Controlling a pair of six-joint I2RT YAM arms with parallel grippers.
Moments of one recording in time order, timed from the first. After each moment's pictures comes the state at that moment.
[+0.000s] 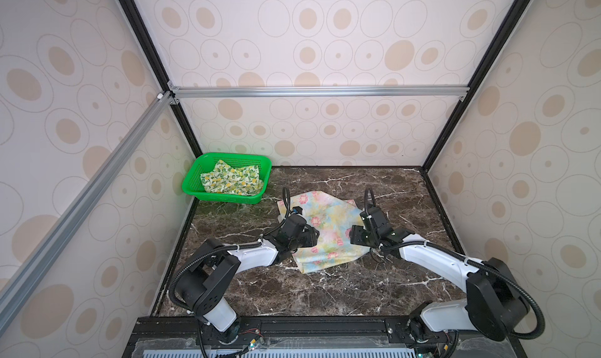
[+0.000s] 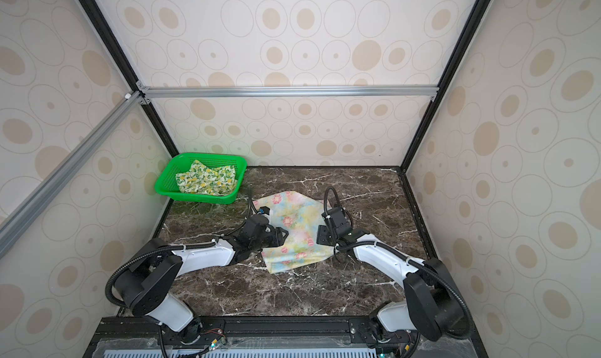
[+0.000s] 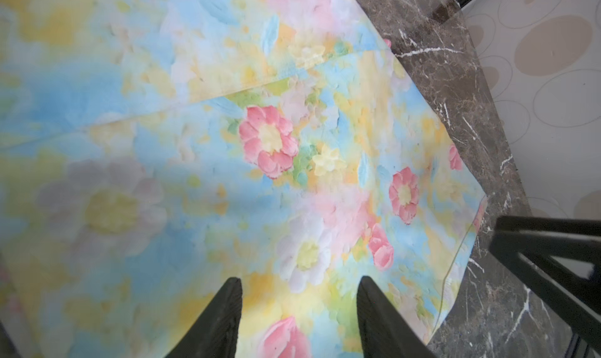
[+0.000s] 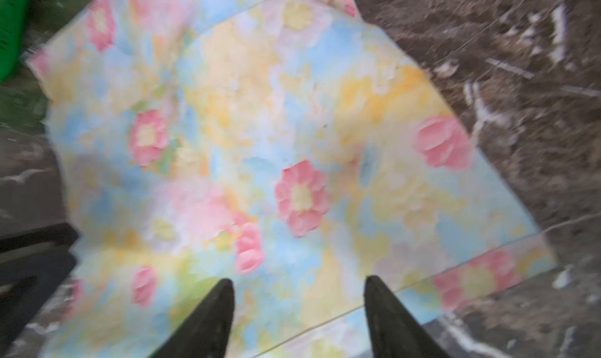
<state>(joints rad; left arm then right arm) -0.70 1.62 0.74 0.19 0.01 -0.70 0.49 1.40 0.78 -0.34 0.11 0.61</state>
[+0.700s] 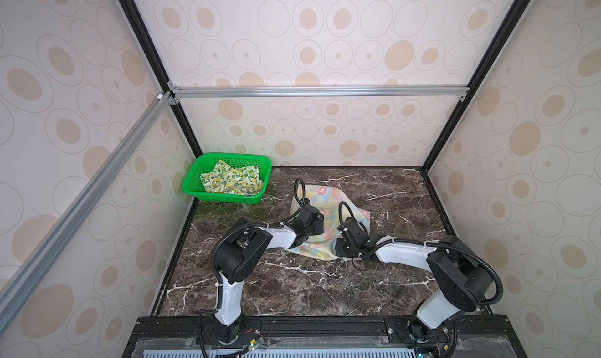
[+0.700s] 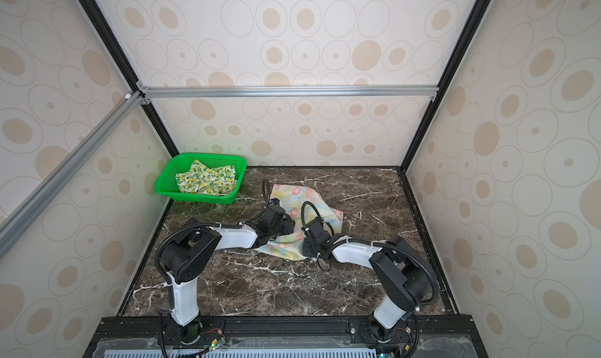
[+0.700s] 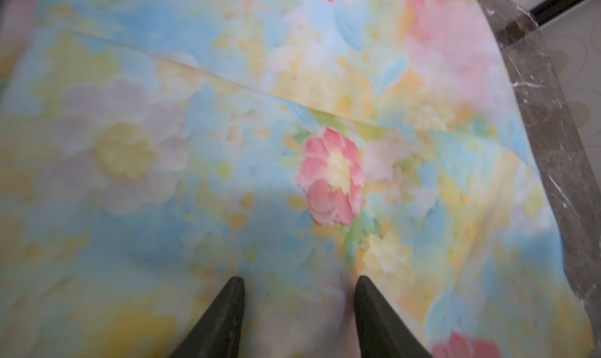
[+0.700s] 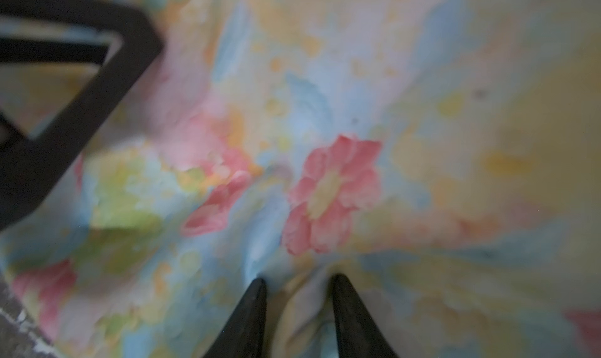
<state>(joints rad) -0.65 1.98 1.06 0.19 -0.11 -0.69 0.76 1.64 0.80 -0.19 0.08 0.77</state>
